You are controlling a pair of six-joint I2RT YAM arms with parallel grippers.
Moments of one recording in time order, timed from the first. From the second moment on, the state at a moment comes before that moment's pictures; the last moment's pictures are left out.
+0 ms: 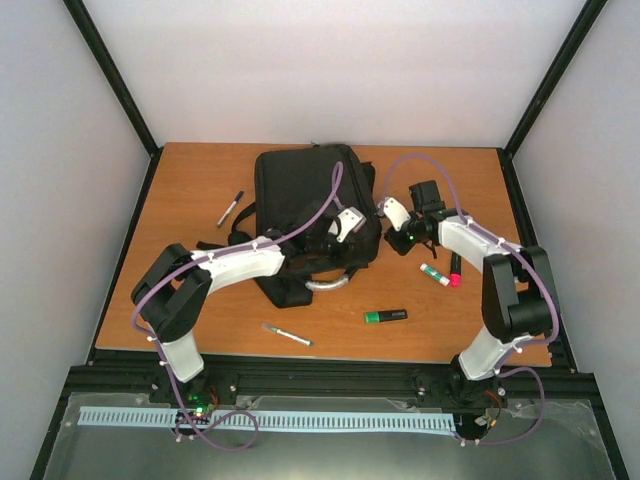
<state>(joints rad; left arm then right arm) -0.79 1.75 1.13 -0.03 0.20 -0.11 0.26 1.64 1.03 -0.44 -0.32 -0.53</state>
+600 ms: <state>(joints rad) -0.84 1.72 1.07 0.01 0.23 -0.11 0.21 1.89 1.27 -0.50 -0.32 -0.56</state>
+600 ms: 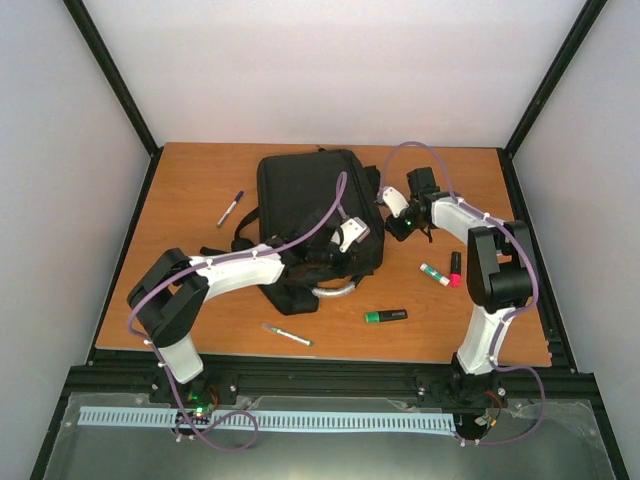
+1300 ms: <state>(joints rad) -0.78 1.40 1.15 -0.33 -0.18 -0.24 0.15 1.25 1.08 -0.59 -0.50 -0.49</state>
